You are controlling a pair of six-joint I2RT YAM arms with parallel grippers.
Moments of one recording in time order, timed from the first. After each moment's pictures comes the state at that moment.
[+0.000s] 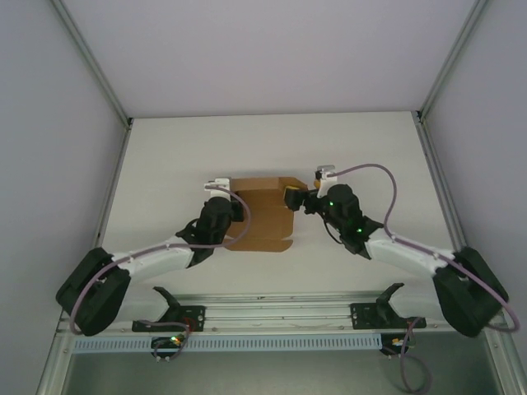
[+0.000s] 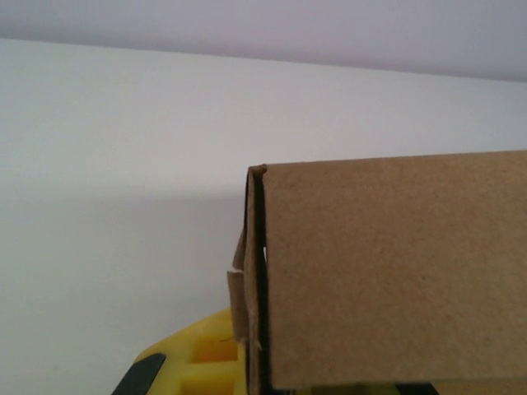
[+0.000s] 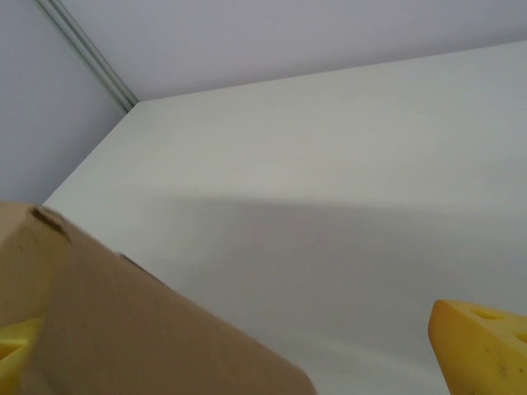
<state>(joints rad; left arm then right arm) -0.78 1.25 0.50 0.37 -0.46 -0.43 0.59 1.20 0.55 0.34 0.12 0.41</state>
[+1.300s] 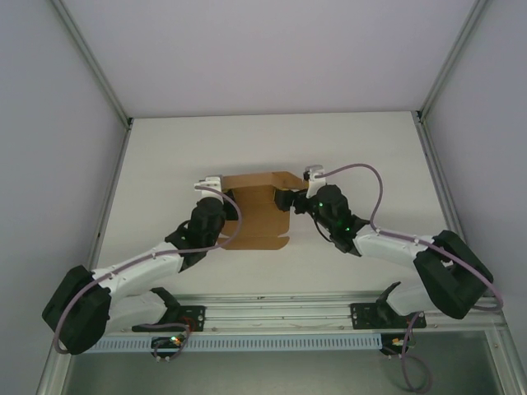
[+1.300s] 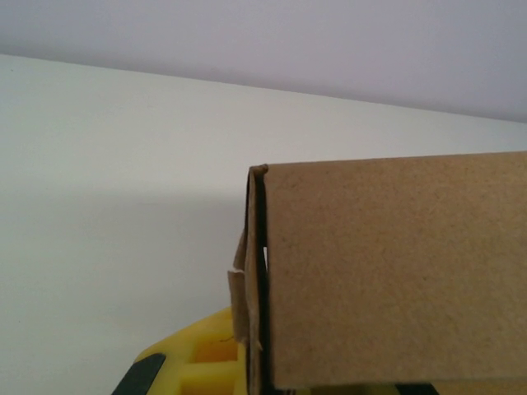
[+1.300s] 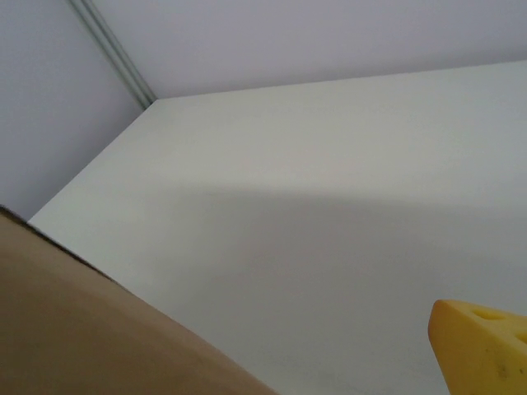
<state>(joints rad) -0.78 1.13 0.50 0.29 -0.47 -0.46 0.65 1.40 0.60 0.54 0.12 0.37</state>
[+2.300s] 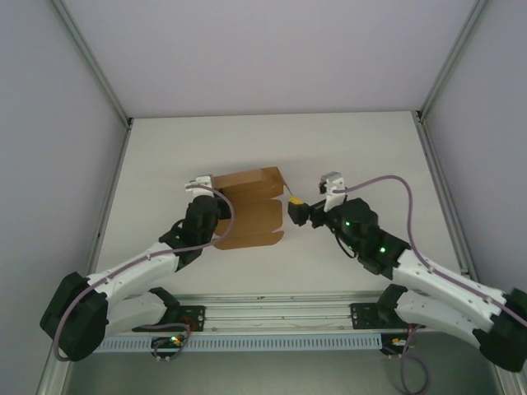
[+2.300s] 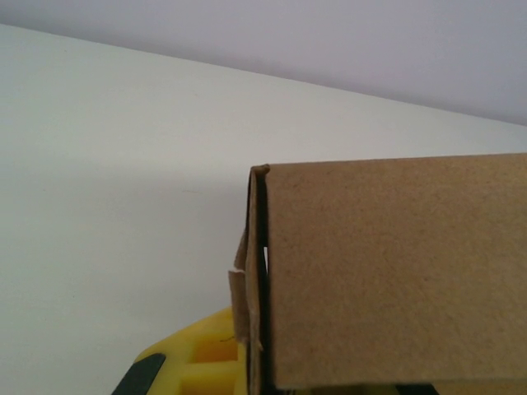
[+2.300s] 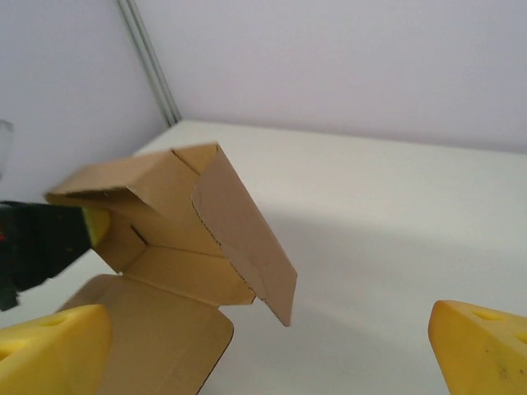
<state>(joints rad) -0.72 1.09 0.50 0.20 -0.47 -0.51 0.75 0.85 0.58 0.10 0.25 0.22</state>
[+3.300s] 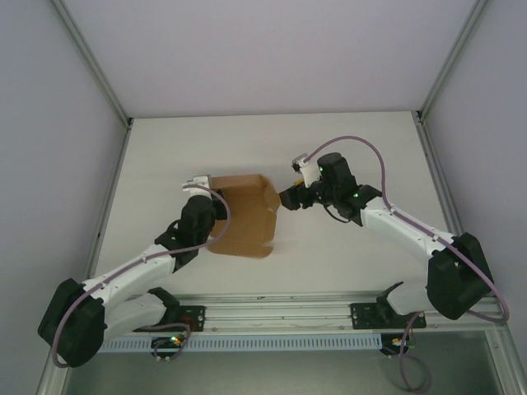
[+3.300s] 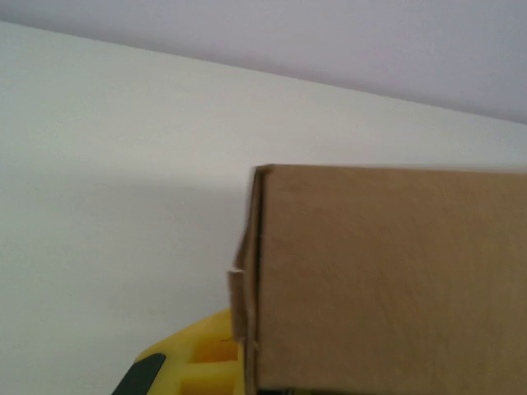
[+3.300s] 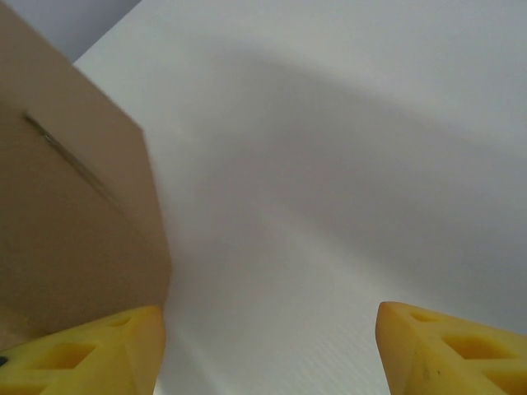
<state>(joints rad) -0.69 1.06 0.49 0.18 -0.40 -0.49 0.52 1.38 0.94 -0.19 -0.33 0.10</state>
